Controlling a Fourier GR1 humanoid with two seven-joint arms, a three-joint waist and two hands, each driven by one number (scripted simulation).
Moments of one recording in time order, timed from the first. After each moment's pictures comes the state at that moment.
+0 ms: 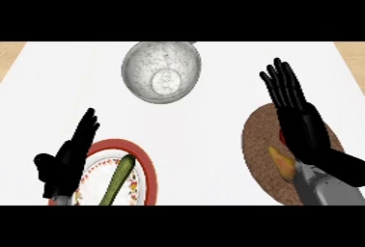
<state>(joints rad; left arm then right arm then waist) 0.03 0.39 -0.31 -1.66 0.21 0.36 0.12 -0.24 -0.26 0.22 -1.68 -0.26 -0.09 -0.23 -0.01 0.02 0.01</state>
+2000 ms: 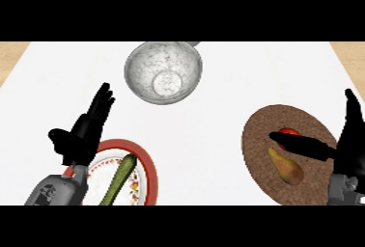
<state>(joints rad) -0.17 0.28 -0.25 -1.52 0.18 0.26 0.05 -0.13 -0.25 0.10 -1.94 0.73 -0.30 1.05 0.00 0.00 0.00</state>
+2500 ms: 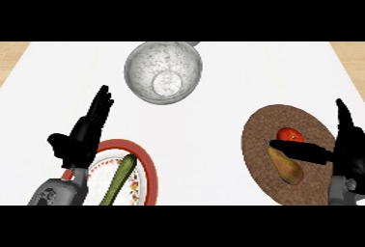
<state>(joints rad) -0.14 0.24 -0.21 -1.53 0.13 0.22 0.03 -0.08 -0.21 0.04 -1.89 0.63 -0.23 0.99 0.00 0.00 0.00</state>
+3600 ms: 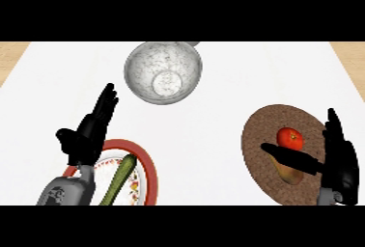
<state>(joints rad) -0.15 0.13 -0.14 -1.54 0.02 0.16 0.09 0.02 -0.05 -0.01 -1.88 0.53 -0.33 0.75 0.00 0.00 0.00</state>
